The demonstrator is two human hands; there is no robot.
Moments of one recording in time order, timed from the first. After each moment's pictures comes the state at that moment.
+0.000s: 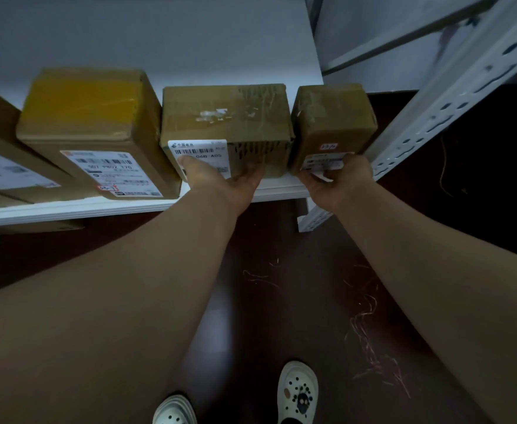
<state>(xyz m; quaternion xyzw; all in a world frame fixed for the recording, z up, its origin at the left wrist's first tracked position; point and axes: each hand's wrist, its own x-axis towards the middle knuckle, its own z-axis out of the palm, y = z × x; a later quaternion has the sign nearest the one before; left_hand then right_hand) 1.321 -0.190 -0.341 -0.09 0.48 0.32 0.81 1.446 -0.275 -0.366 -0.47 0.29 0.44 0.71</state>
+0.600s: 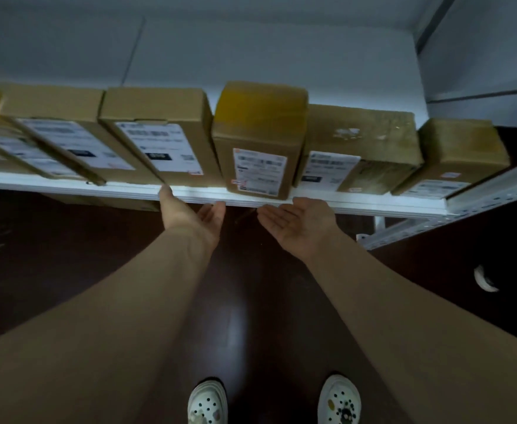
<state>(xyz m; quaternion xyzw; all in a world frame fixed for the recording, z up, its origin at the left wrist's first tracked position) 1.123 -0.117 -0.336 -0.06 0.59 0.43 0.68 1.245 -0.196 -0.346 -0.45 0.24 0.62 0.60</state>
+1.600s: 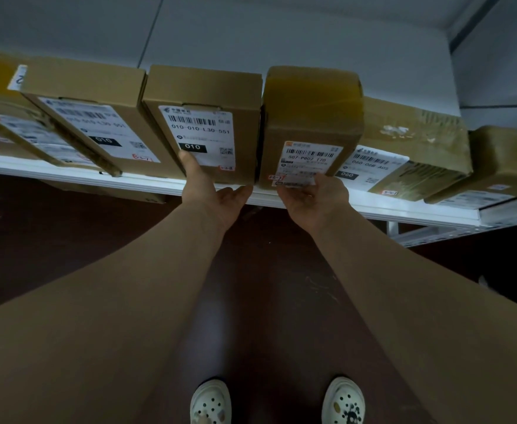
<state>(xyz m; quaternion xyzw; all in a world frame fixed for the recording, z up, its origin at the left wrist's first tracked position) 1.106 -0.071 -0.346 -0.05 0.56 0.38 0.73 1.223 -0.133 -0.363 -0.46 0.25 0.50 0.69</state>
